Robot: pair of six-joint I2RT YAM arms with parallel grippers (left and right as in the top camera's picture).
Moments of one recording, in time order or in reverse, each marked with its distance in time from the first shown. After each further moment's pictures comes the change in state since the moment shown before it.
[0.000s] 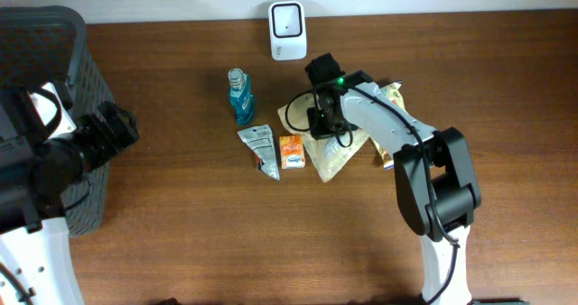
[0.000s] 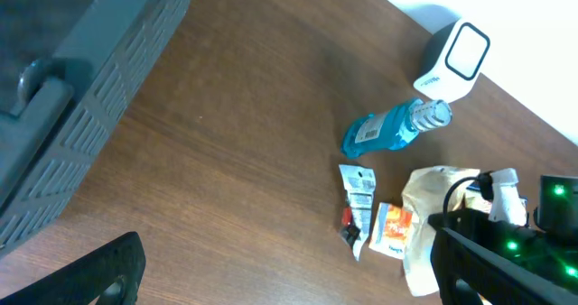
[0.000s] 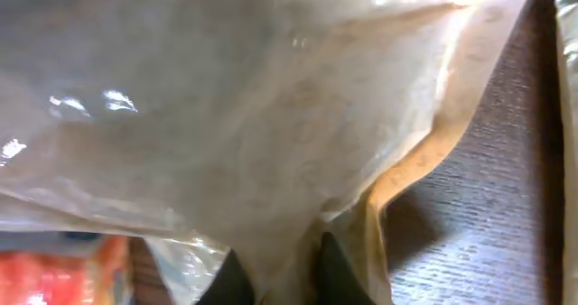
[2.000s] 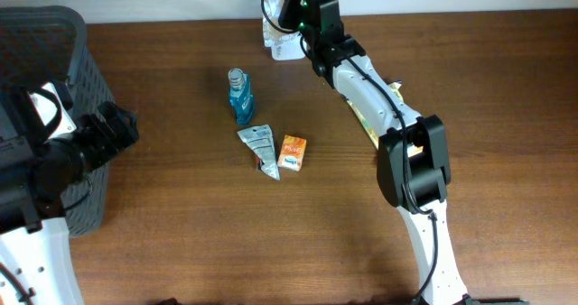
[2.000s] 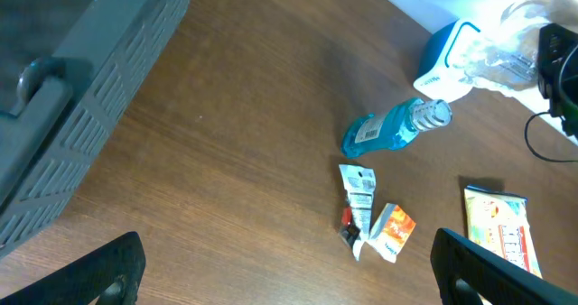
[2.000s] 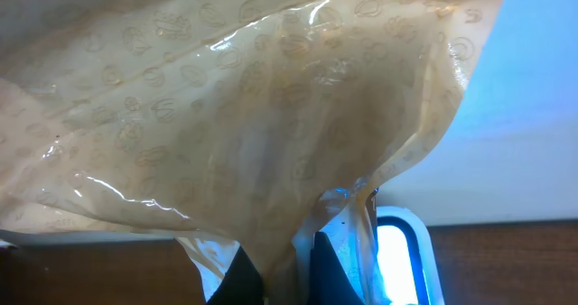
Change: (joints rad) left arm 0.000 0.000 0.000 0.000 0.000 0.000; right arm -0.035 0.267 0.486 0.898 0.029 0.235
